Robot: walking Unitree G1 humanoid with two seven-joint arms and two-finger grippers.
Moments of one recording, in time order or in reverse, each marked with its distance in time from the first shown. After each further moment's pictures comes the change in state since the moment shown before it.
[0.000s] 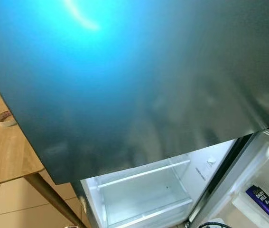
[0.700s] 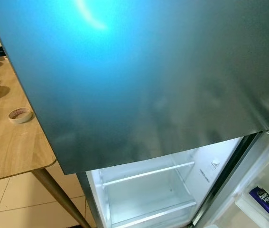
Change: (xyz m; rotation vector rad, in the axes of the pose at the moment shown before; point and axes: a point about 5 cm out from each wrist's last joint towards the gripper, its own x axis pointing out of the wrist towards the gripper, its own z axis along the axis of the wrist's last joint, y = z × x) left arm 0.000 -0.011 -0.005 -0.077 0.036 0.004; right arm 0.002 0.010 -0.010 -0.045 0.076 0.009
